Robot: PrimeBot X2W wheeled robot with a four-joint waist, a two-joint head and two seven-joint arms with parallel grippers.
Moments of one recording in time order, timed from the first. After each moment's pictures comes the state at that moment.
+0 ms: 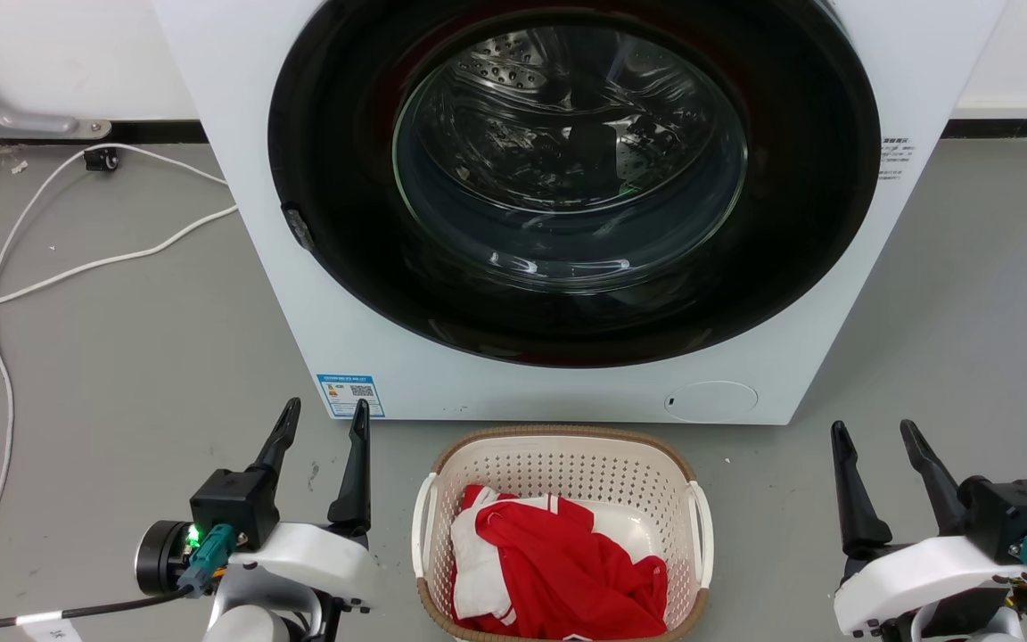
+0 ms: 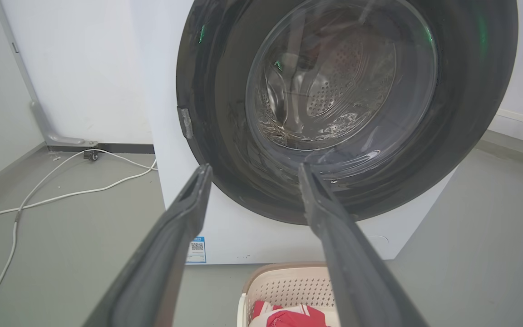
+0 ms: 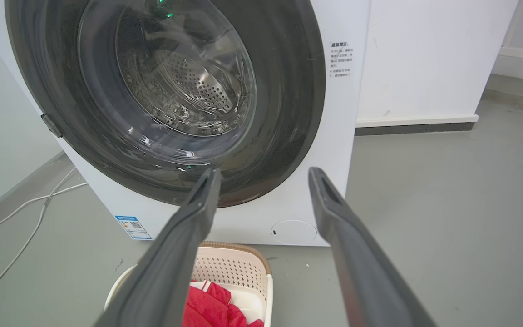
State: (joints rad) left arm -0.12 0.09 -0.11 0.24 -0.21 -0.07 -0.23; right arm 0.00 -0.05 -0.04 0.10 0.16 0.13 -0.10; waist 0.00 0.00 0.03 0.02
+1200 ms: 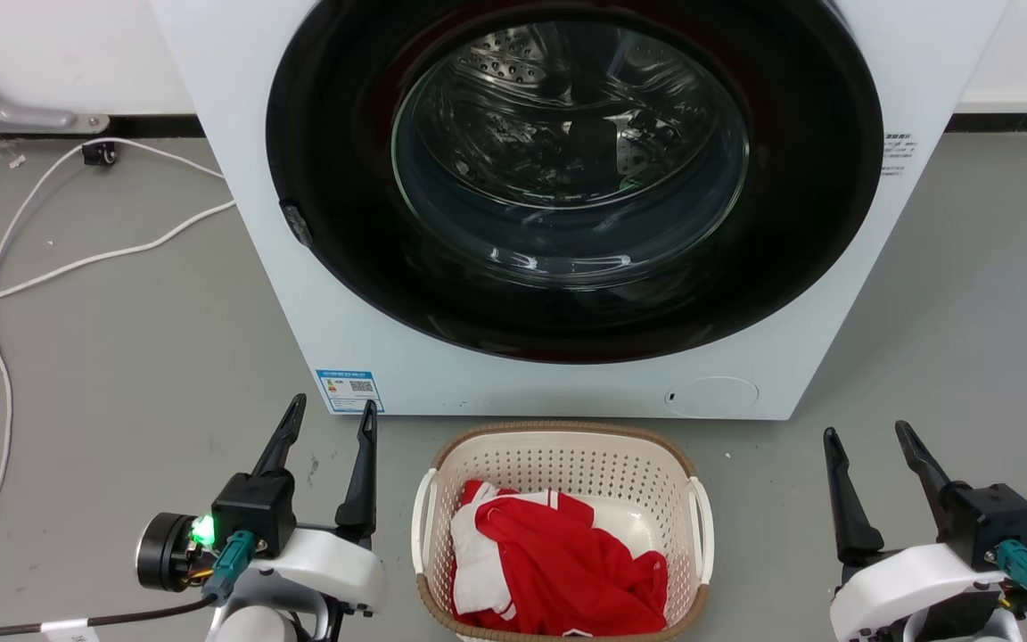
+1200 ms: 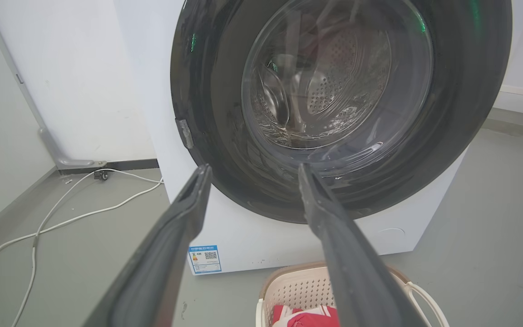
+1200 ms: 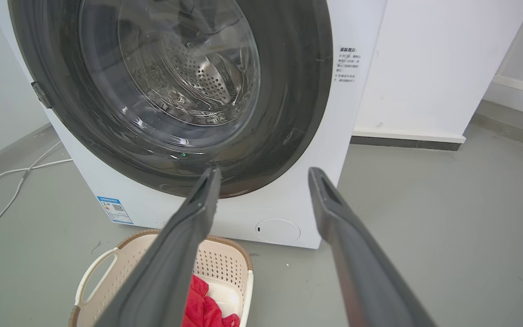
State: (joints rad) left arm -0.12 0.08 -0.10 0.24 -0.08 -0.06 -0.26; right arm 0.01 -0.05 -0.03 0.10 0.02 0.13 -0.12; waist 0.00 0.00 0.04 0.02
